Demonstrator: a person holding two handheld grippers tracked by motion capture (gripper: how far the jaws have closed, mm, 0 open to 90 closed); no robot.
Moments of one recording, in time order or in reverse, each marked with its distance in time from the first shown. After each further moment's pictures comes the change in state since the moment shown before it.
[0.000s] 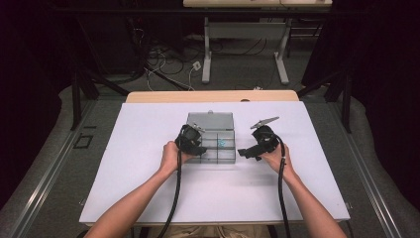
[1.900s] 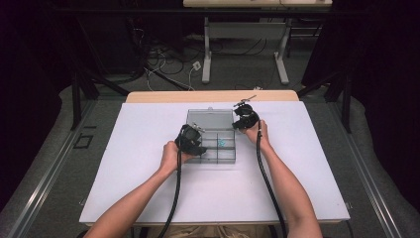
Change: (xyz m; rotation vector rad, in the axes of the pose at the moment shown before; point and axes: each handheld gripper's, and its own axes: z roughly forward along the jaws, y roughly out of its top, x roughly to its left) left arm 0.000 0.000 0.000 0.002 -0.008 0.003; right arm -0.039 0.075 0.088 0.003 -0.090 0.104
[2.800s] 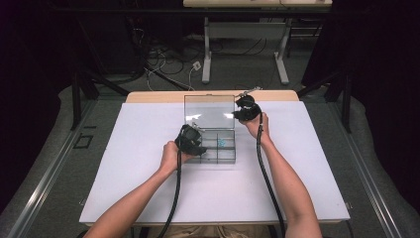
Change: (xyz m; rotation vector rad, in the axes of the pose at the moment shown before) left arm 0.000 0.000 0.000 -0.001 -0.001 -0.001; right arm 0.003 0.024 -0.030 -0.080 -0.034 -0.042
